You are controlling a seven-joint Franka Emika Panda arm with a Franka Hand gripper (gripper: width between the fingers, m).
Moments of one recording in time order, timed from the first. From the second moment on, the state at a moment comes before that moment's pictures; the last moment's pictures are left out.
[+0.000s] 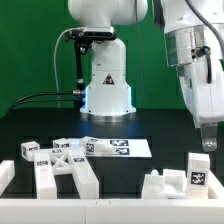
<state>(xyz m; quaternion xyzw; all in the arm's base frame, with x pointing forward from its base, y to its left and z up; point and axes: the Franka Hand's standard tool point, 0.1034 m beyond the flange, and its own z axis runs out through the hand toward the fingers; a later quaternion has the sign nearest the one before) 0.604 0.118 0.103 -0.64 0.76 -0.01 0.10</state>
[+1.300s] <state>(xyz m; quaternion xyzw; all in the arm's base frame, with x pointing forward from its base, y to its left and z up) 0.551 0.080 0.114 -0.78 0.61 0.00 0.11</state>
